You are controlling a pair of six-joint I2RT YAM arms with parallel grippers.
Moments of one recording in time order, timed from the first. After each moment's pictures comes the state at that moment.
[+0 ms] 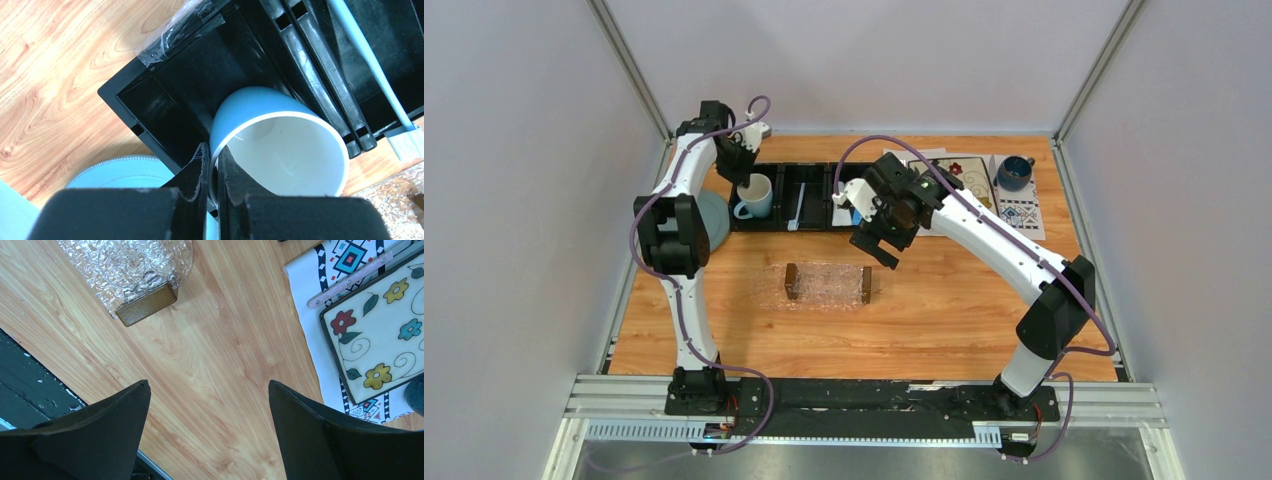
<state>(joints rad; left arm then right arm) 0.01 2.20 2.01 -0.93 0.29 0.59 0.74 1.70 1.68 -1.14 -0.01 -0.35</state>
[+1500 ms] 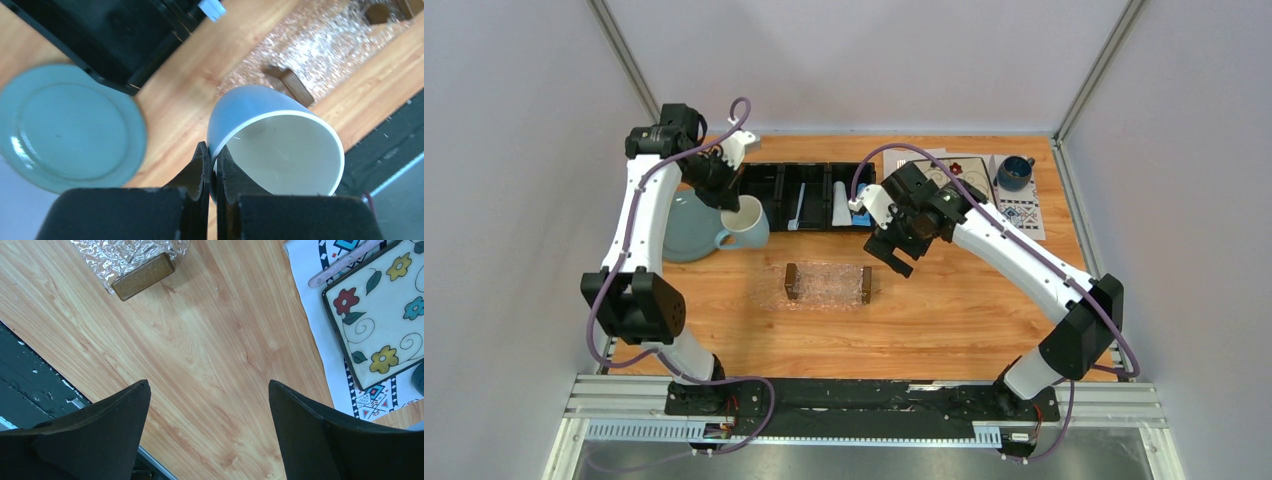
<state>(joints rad) 0.01 1.66 1.81 -1.34 0.46 0.68 0.72 1.56 1.53 -1.09 -0.01 -0.35</state>
